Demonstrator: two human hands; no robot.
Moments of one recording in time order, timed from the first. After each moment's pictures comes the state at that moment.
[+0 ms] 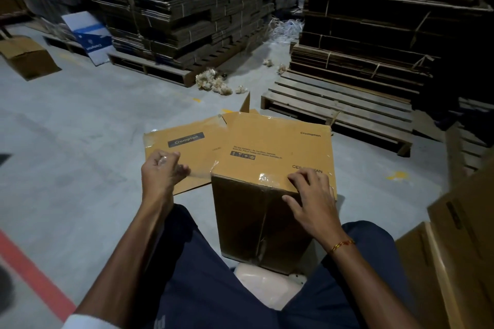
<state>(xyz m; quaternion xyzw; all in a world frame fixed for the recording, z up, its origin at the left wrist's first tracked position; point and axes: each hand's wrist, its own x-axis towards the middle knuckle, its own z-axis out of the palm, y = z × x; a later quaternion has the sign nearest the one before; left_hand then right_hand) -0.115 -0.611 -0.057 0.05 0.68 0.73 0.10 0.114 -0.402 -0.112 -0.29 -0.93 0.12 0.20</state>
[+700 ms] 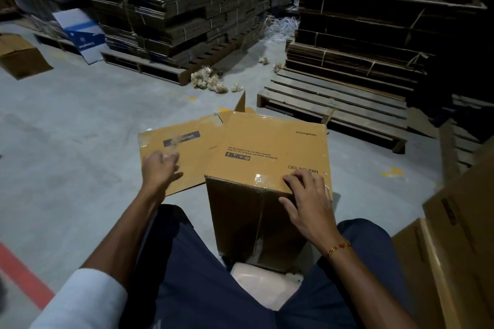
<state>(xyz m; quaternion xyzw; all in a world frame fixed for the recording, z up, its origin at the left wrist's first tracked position) -0.169 -0.598 -0.093 0.12 0.84 0.53 0.10 0.118 -0.408 -0.117 -0.28 -0.93 0.10 0.20</state>
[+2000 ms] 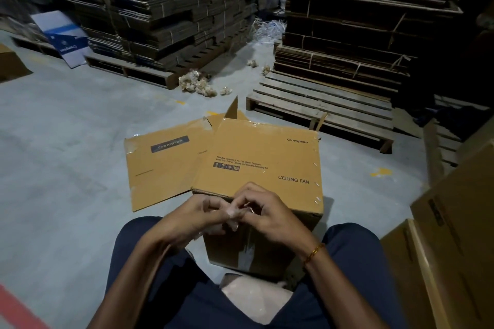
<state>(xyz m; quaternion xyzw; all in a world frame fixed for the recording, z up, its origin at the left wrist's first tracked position) -0.045 -0.596 -0.039 0.29 0.65 0.48 0.51 0.086 -0.444 -0.072 -0.06 -0.83 0.53 0.16</state>
